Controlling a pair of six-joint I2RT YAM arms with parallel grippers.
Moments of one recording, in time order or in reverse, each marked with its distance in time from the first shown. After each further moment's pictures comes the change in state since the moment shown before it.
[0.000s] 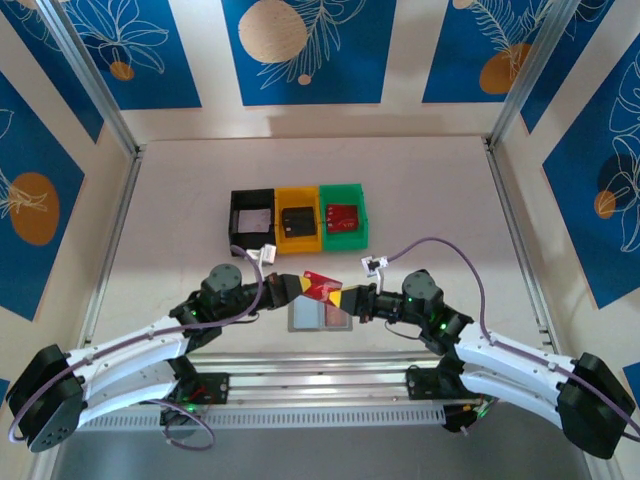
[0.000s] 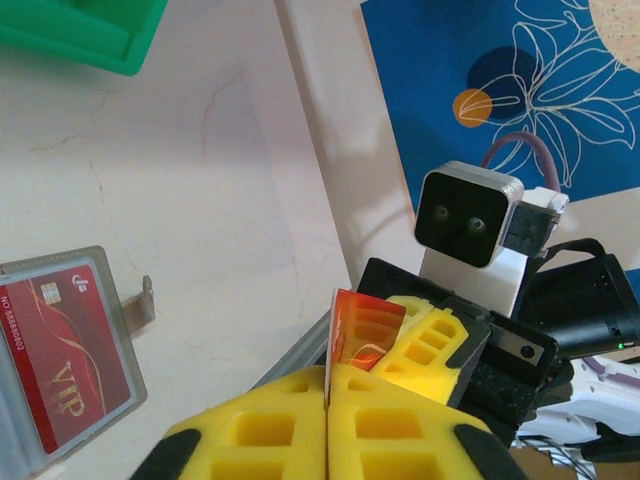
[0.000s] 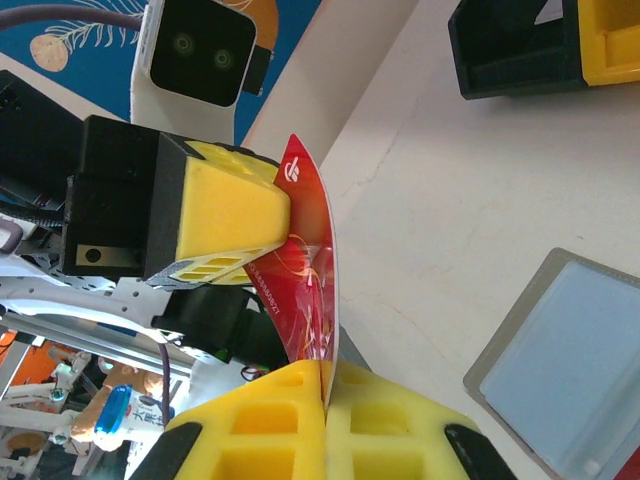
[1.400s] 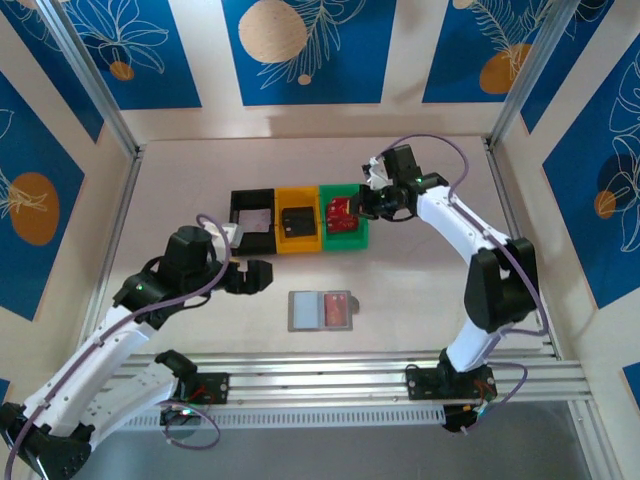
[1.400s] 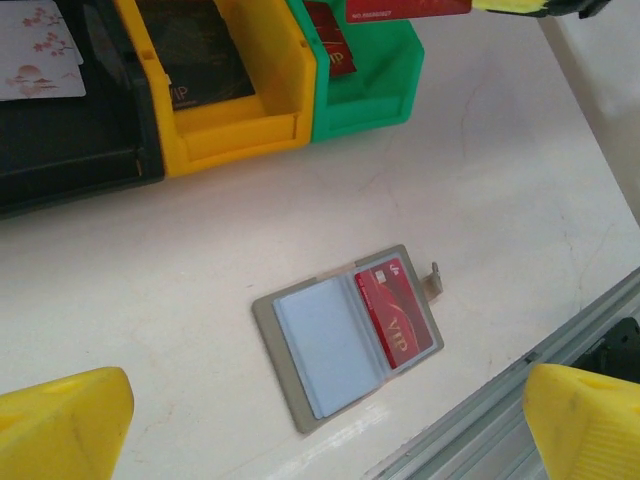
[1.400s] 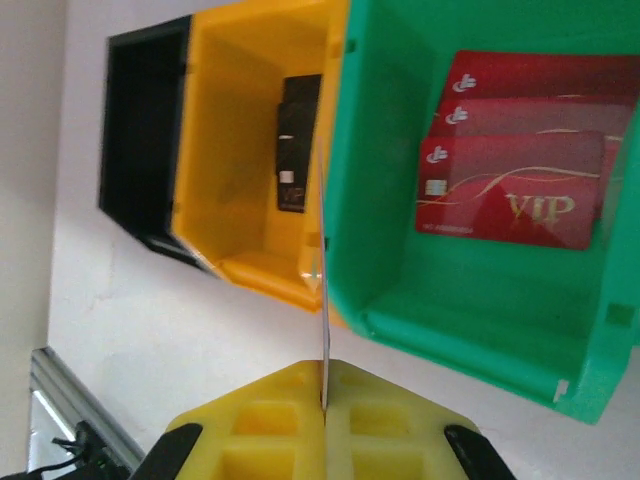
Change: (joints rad) left arm 0.294 -0.125 0.485 -1.097 -0.117 0.698; right arm -0.471 0.912 1.157 -1.052 -0.039 -0.449
